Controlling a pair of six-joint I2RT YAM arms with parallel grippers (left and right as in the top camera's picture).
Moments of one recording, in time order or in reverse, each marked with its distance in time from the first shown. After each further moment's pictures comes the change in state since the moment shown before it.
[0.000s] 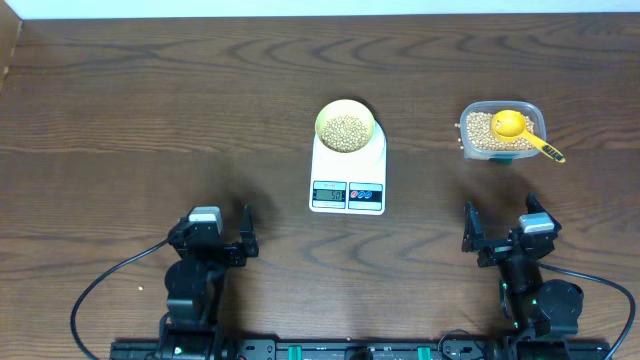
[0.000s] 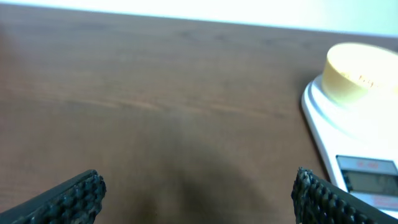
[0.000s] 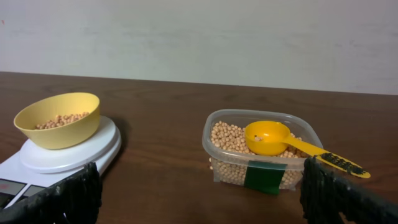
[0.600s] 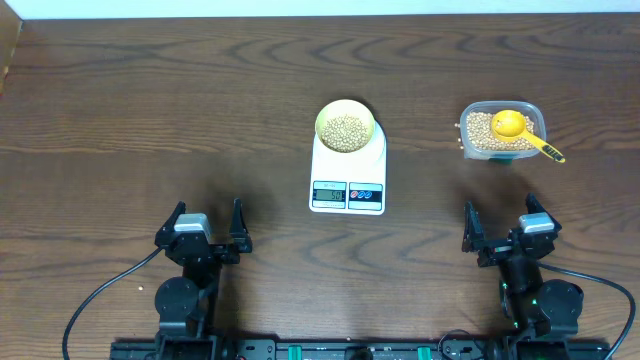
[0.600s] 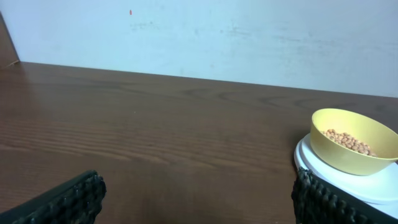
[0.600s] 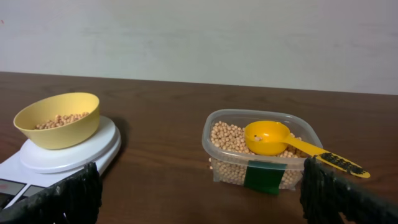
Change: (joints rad) left arm 0.032 -0.203 0.000 0.001 0.000 0.000; right arm 0.000 0.000 0.000 0.000 0.002 0.000
